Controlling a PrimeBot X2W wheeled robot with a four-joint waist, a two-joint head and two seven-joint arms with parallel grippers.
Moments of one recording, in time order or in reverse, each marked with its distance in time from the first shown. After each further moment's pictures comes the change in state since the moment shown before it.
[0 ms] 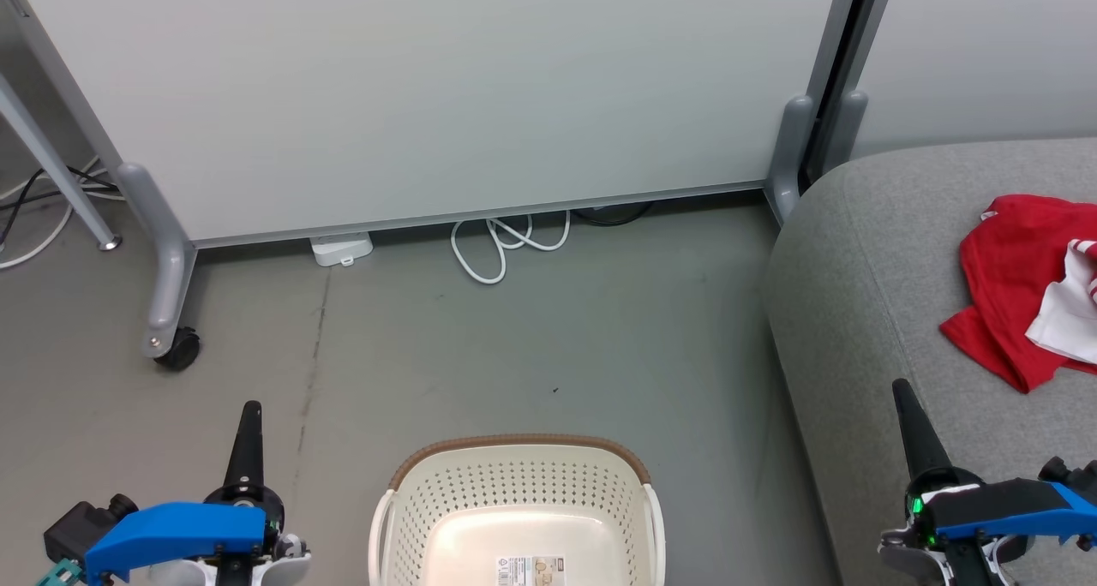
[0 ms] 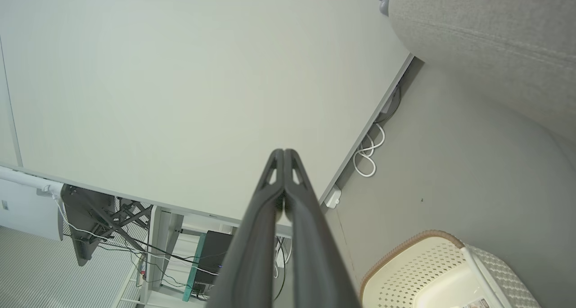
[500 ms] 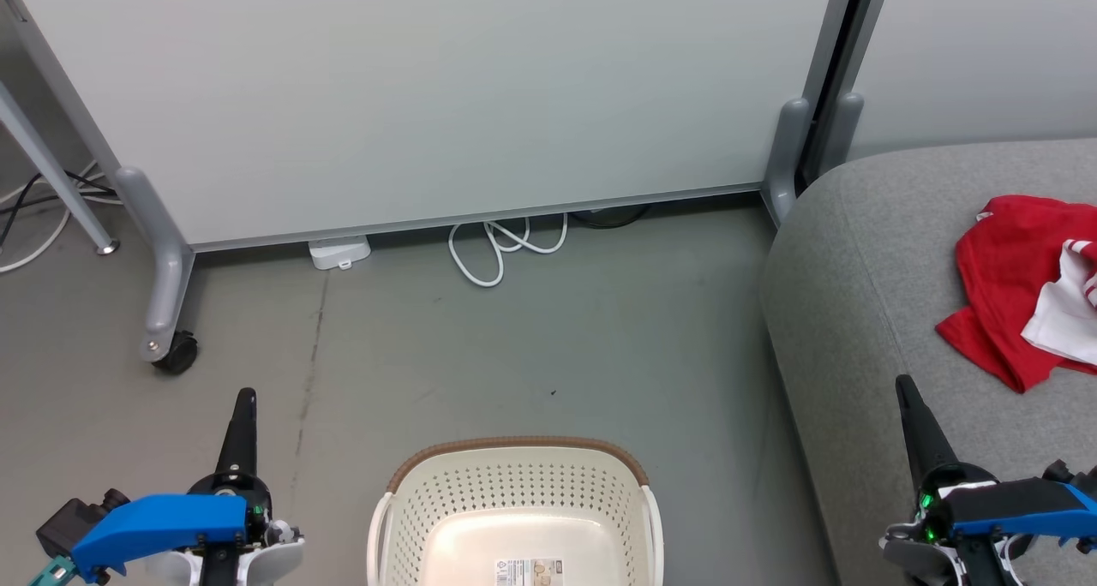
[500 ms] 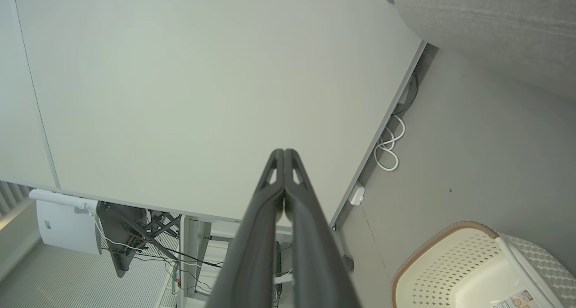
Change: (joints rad) left arm -0.013 -0.007 0.022 -0.018 -0.116 0.000 0.034; right arm -0.002 0.000 -0.009 -0.012 0.134 0.000 0.031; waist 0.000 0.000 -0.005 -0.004
